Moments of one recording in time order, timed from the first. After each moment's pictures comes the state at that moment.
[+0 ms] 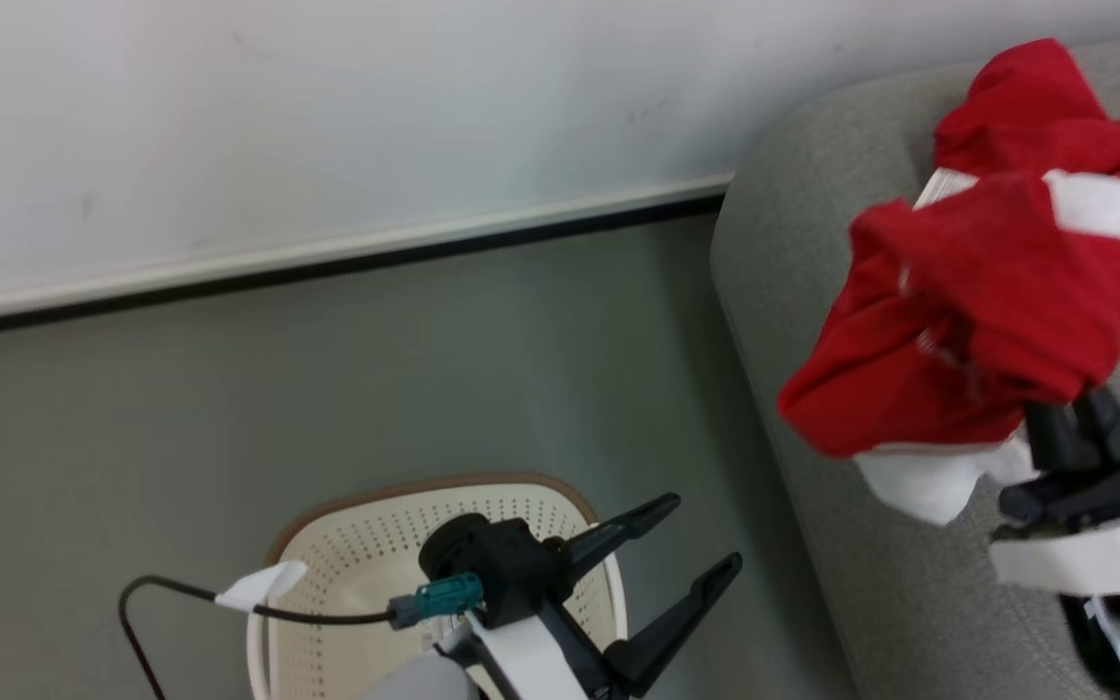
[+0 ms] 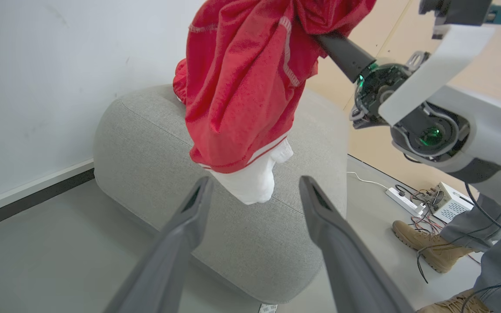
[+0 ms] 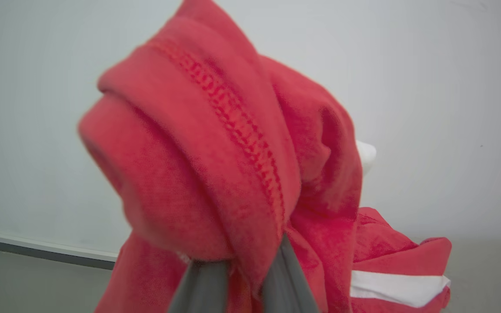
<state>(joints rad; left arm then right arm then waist) -0.48 0.30 -0.94 0.11 -0.62 -0.11 -0.21 -0.26 -0.24 0.16 0.04 0.30 0.13 -0.26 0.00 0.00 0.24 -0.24</state>
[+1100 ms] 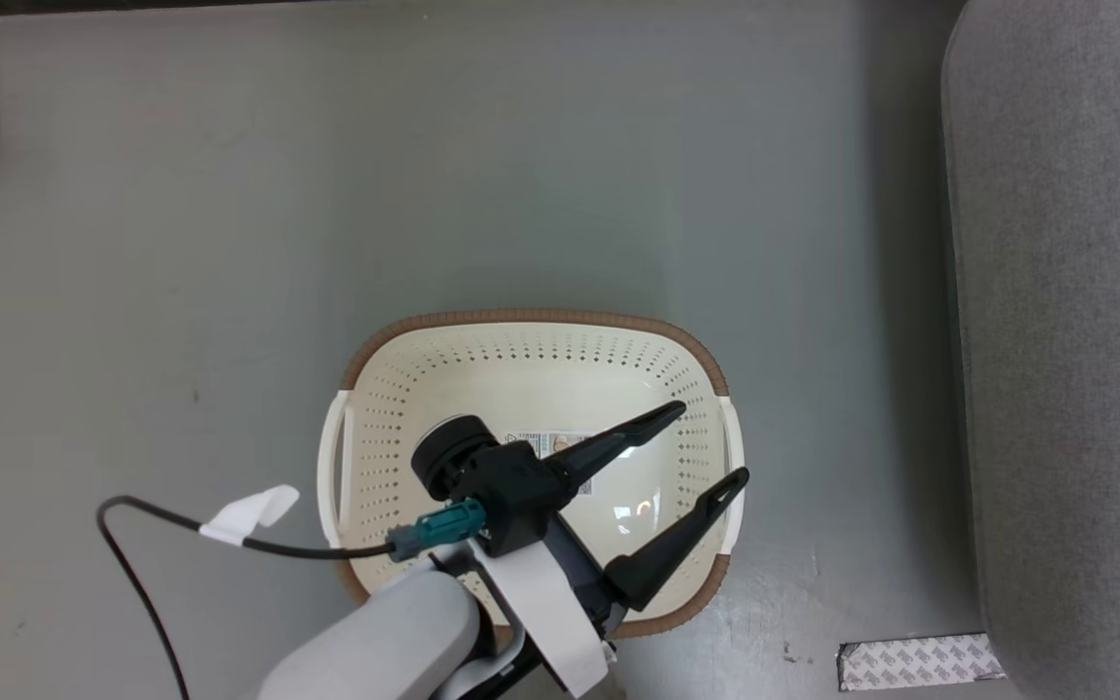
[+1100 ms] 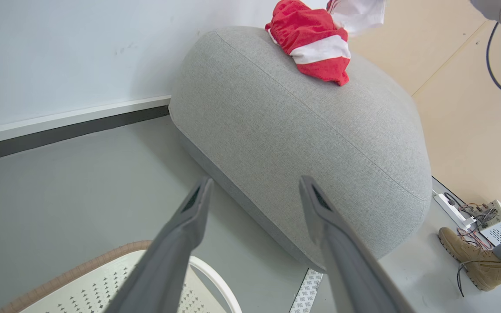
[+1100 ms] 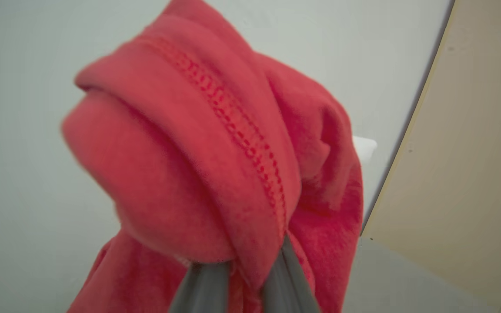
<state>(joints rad) -0.65 0.31 -0.95 0.13 -0.56 -0.12 -0.22 -1.19 -0.67 -0.53 0.68 0.02 0.13 -0.16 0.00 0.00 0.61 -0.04</state>
